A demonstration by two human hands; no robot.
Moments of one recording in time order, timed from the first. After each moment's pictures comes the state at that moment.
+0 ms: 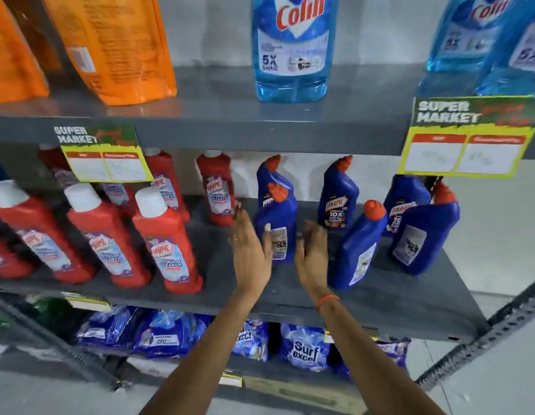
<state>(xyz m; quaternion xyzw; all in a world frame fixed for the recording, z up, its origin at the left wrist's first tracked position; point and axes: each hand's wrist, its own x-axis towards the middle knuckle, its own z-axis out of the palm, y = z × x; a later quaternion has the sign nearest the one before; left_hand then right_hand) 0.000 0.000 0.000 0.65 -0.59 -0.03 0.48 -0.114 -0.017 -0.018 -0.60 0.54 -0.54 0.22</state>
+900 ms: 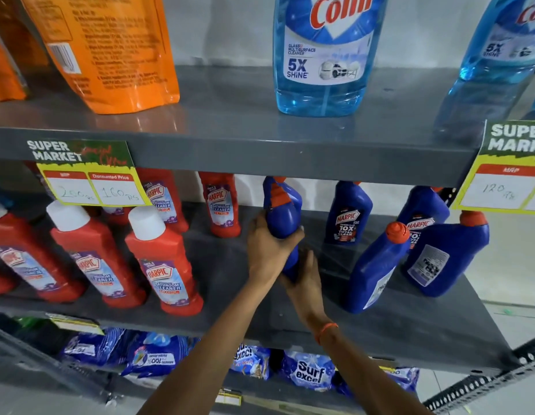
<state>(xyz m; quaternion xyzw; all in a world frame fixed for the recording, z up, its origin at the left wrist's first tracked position) -0.003 -0.050 0.028 0.60 -0.51 -0.25 0.56 -0.092 -0.028 -0.045 -0.60 0.52 -0.49 0.36</state>
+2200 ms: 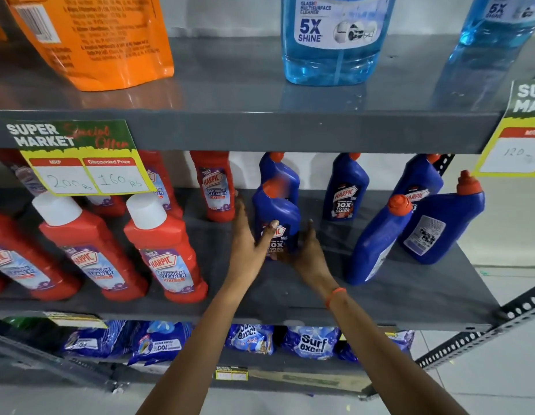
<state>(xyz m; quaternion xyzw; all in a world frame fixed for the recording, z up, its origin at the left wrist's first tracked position) 0.042 -0.022 0.010 0.55 -0.57 -0.33 0.52 -0.090 -0.038 -0.025 -0.58 0.60 -0.38 0.40</state>
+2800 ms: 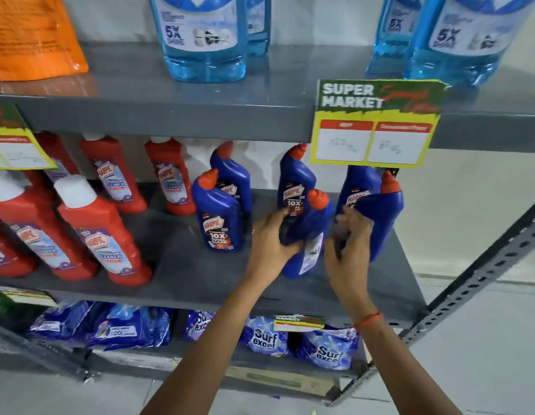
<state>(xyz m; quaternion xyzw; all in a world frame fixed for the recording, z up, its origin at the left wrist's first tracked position) -0.119 0.008 0.033 0.54 -0.68 -0.20 0.46 -0.258 0.022 0.021 -0.59 0.51 -0.60 0.19</state>
